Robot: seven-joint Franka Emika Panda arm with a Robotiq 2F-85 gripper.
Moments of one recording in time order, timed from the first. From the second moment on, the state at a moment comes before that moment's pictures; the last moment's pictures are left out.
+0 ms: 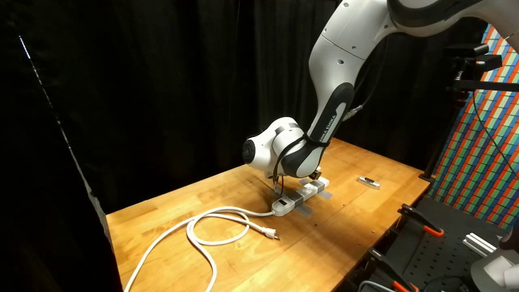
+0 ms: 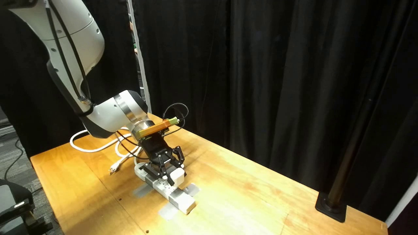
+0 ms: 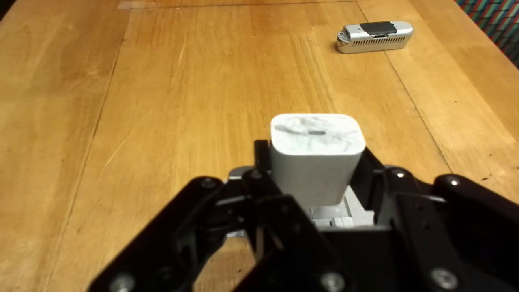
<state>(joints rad) 0.11 0.85 0.11 -1.86 -1.18 1.85 -0.42</state>
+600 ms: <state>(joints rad) 0.11 0.88 0.11 -1.83 -1.19 1.85 -0.49</state>
